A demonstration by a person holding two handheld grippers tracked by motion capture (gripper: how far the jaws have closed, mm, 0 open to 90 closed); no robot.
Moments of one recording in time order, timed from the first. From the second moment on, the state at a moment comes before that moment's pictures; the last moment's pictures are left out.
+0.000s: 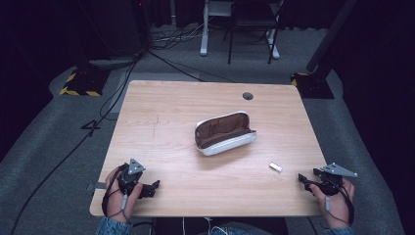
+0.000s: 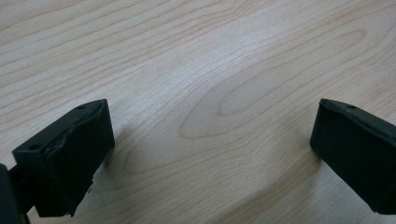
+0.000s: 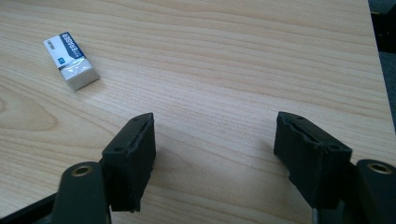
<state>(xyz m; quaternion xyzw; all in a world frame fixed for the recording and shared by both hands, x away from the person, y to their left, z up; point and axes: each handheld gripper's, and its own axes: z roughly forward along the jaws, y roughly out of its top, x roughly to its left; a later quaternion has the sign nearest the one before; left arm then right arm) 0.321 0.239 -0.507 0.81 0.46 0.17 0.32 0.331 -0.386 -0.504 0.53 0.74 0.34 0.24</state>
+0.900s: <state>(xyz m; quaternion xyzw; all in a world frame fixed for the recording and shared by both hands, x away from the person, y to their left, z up) 0.316 0.225 -0.506 0.83 0.43 0.15 0.32 0.320 -0.382 -0.490 0.51 0.74 0.36 0.23</state>
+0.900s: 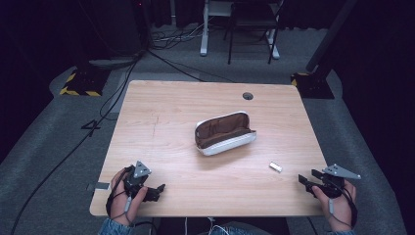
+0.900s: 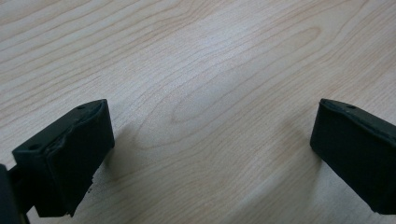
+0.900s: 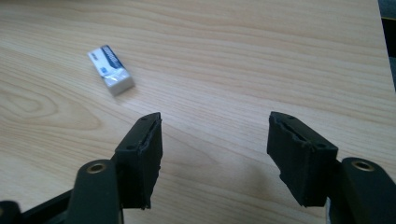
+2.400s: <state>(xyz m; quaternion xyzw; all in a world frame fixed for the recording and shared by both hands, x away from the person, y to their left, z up) 0.321 0.221 -0.506 0.83 0.42 0.15 0.32 0.369 -0.308 -0.486 0.43 0.81 0.36 0.17</state>
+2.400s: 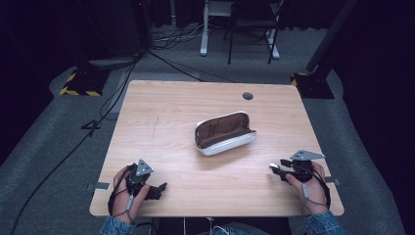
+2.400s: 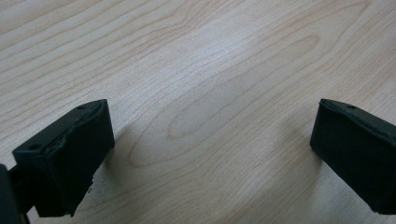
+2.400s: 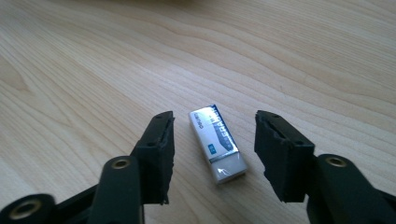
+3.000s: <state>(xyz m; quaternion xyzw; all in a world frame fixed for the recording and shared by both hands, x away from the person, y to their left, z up) 0.321 0.221 -0.506 0.83 0.42 0.15 0.32 0.375 -0.304 -0.490 0.40 0.84 0.33 0.16</state>
